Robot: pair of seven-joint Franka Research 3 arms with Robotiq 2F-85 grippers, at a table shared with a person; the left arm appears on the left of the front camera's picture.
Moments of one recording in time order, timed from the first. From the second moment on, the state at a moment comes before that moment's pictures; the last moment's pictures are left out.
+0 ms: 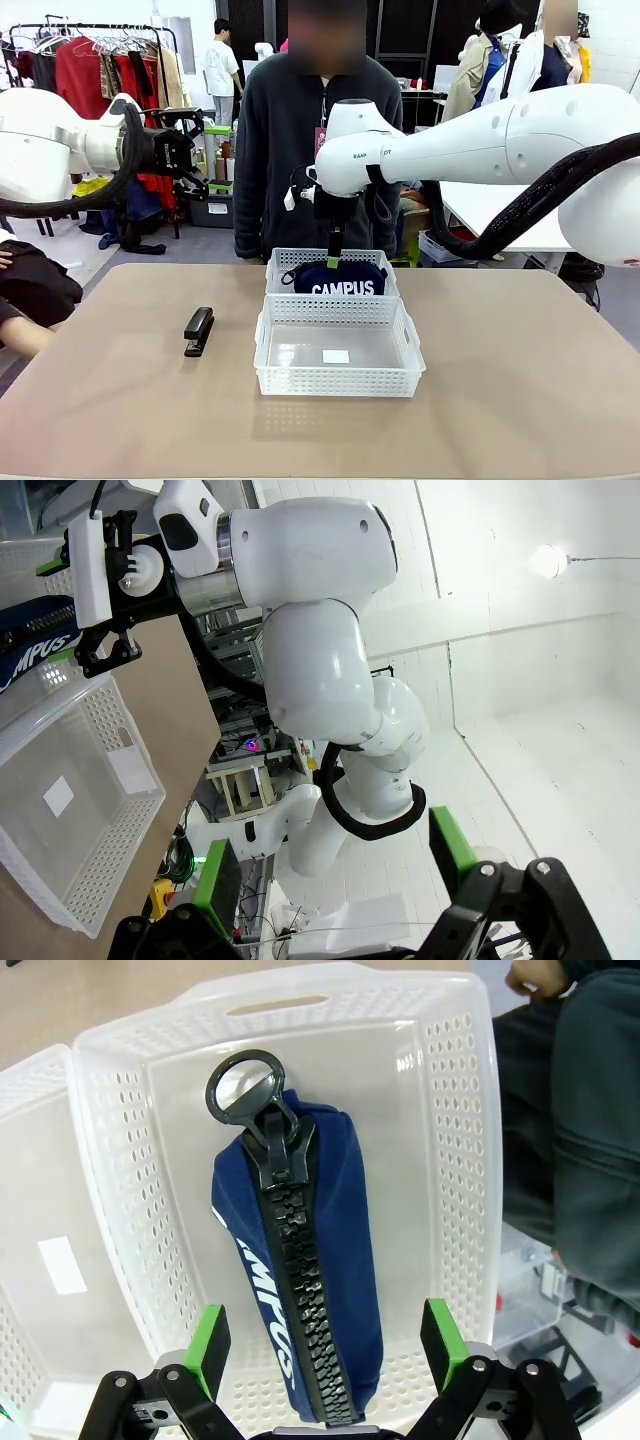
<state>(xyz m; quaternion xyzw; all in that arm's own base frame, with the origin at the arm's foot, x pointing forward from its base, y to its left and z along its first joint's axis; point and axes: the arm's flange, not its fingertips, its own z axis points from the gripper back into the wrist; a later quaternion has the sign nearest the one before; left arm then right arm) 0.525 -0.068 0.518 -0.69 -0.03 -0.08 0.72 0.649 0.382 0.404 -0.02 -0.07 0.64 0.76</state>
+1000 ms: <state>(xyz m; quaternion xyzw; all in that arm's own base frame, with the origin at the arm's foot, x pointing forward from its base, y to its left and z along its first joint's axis) 0.526 -0.068 0.518 -0.69 -0.03 -0.08 0.72 0.628 0.336 0.527 0.06 -0.06 0.52 0.85</state>
